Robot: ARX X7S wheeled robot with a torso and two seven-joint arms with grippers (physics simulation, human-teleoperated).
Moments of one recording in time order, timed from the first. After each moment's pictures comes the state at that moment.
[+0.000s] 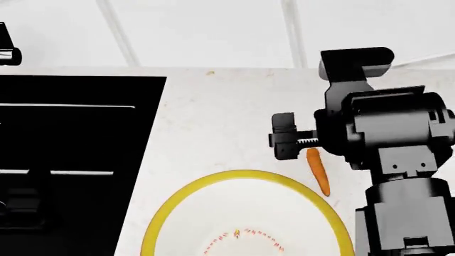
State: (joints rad) left arm -0.25 -0.27 -0.12 0.79 -0.51 -0.88 -0.23; right arm 1.38 0.22 -0.34 0.87 0.27 1.17 -0.23
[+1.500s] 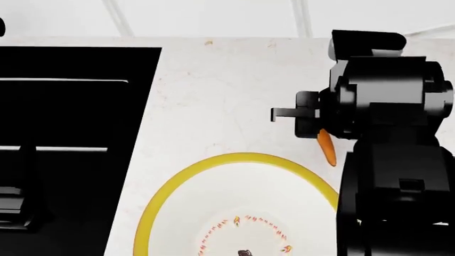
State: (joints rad) left arm -0.21 -0.30 -0.12 0.81 -0.52 -0.74 -0.22; right arm 1.60 0.12 -0.08 1.31 0.00 1.03 -0.21
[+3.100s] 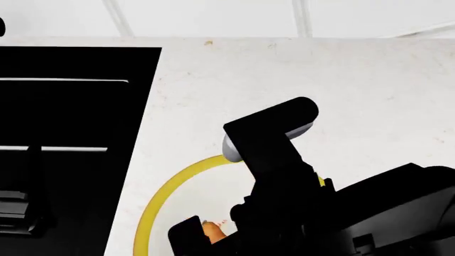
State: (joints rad) left arm -0.21 -0.34 -0.10 0.82 -0.57 -0.75 -0.26; right arm 1.15 0.59 -0.55 -0.17 2.17 1.34 1.02
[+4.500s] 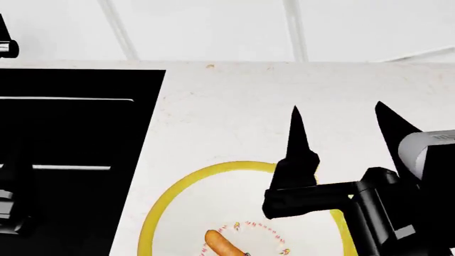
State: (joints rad) left arm -0.20 -0.36 -0.11 0.84 -0.60 -0.68 -0.26; right arm 0.49 0.62 0.09 -0.78 1.18 0.86 0.55
